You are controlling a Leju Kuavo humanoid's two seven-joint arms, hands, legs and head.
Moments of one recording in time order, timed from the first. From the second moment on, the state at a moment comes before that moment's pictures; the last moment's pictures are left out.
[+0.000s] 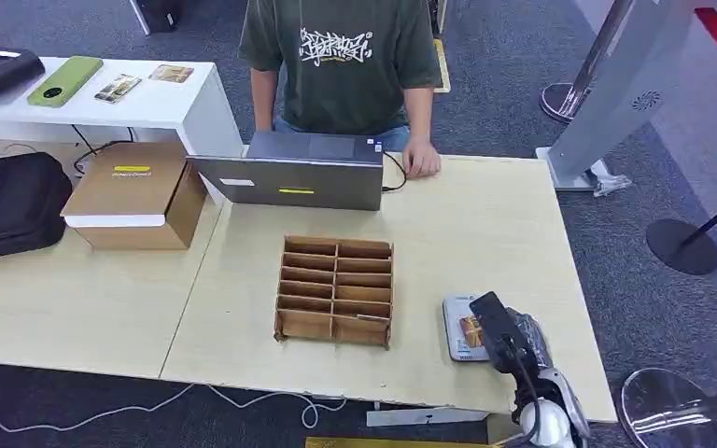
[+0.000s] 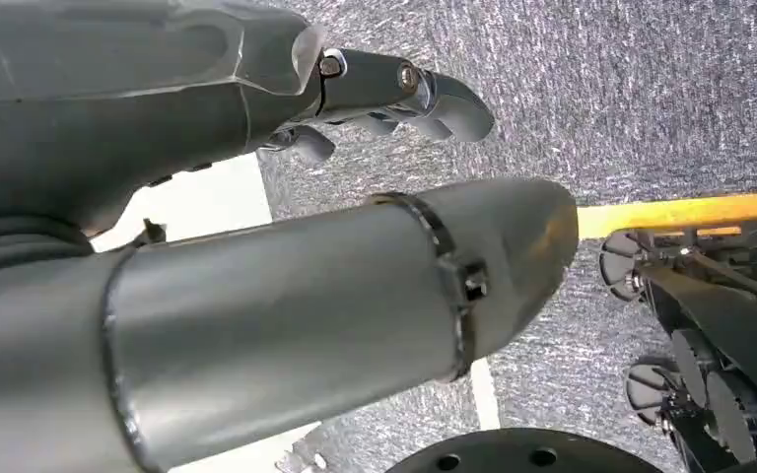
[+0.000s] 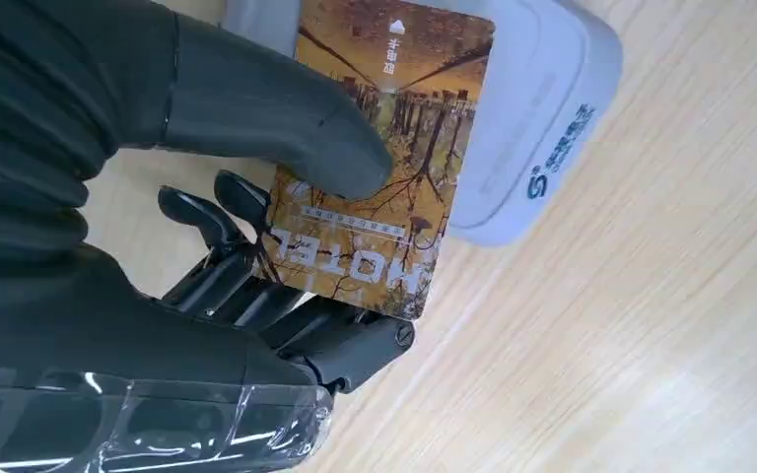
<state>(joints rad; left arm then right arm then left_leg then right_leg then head) -0.08 0.08 -1.54 -0.07 1.42 -0.17 -0.07 0.01 0.06 -0.09 -1.38 0.79 0.12 0.19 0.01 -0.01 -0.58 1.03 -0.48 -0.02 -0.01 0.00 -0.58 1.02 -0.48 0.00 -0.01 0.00</state>
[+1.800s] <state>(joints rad) -0.08 0.05 -1.54 -0.07 1.41 -0.15 -0.11 -0.04 0.01 -0.09 -1.63 1.57 -0.68 0.08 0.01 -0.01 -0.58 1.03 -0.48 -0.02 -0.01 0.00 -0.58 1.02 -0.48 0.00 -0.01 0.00</state>
